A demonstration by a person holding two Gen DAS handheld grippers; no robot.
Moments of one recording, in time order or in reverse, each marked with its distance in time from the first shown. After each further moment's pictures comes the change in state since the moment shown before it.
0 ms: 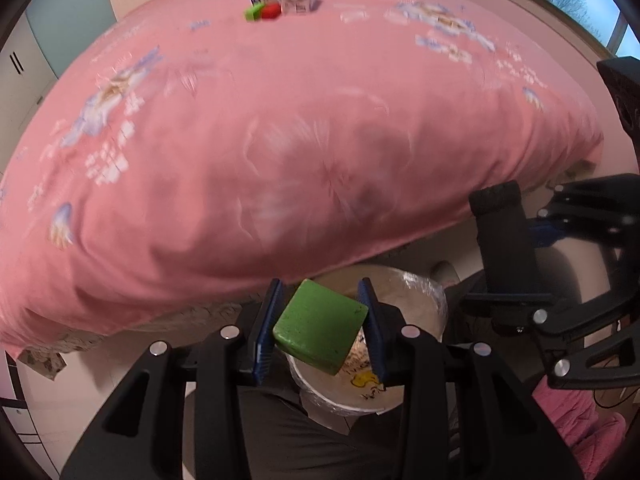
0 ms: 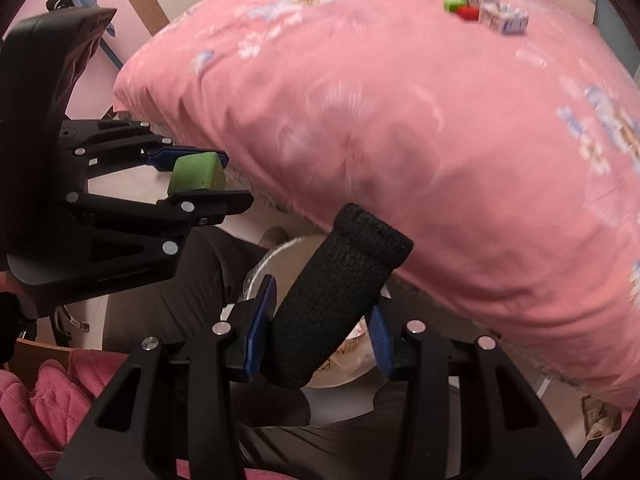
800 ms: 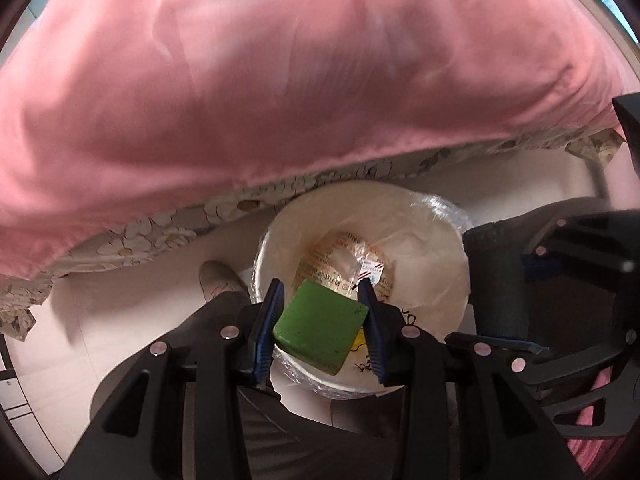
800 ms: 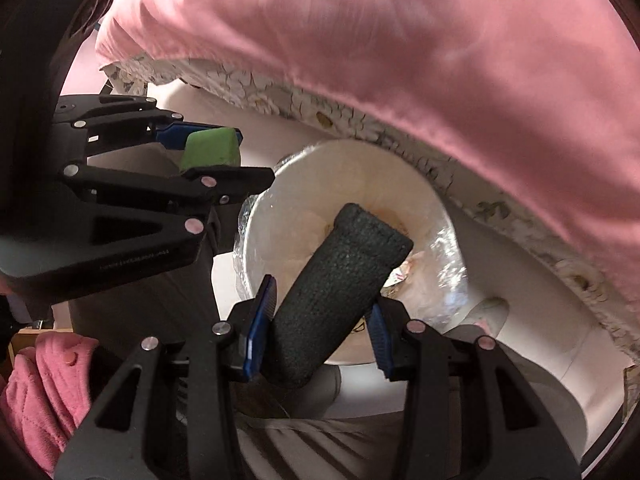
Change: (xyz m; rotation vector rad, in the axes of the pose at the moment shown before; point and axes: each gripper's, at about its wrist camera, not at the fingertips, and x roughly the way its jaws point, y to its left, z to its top) left arm 0.116 -0.002 -0.049 -0.064 0.233 -0.041; right arm 0.124 0.012 -0.040 0.064 0.216 0.104
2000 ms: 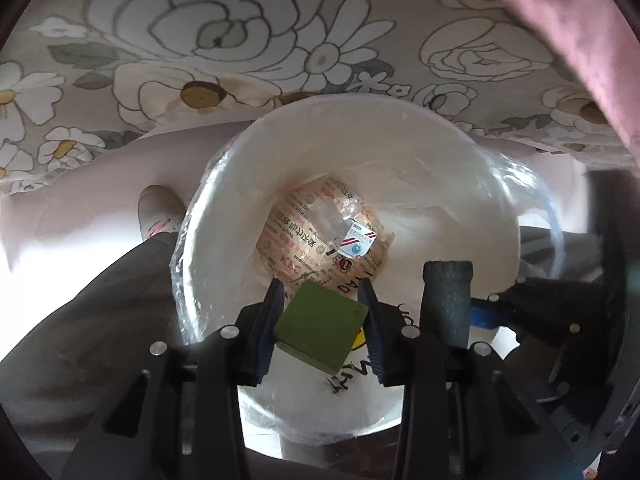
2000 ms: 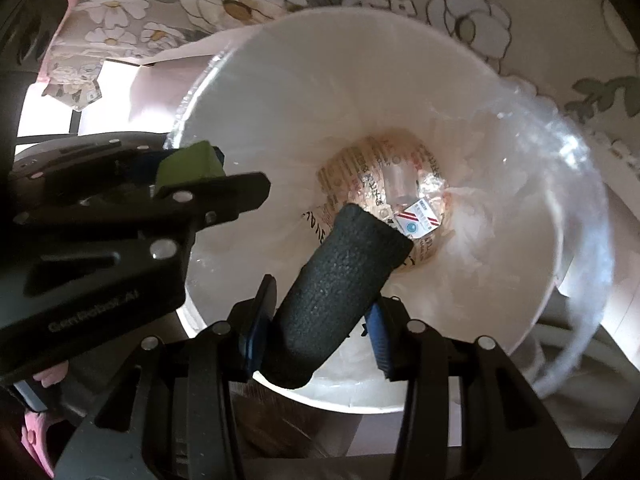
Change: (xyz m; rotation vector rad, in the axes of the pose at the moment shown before) left arm 0.134 0.017 -0.005 -0.223 0.222 -0.145; right arm 0.146 -0.050 0.005 0.232 0.225 0.096
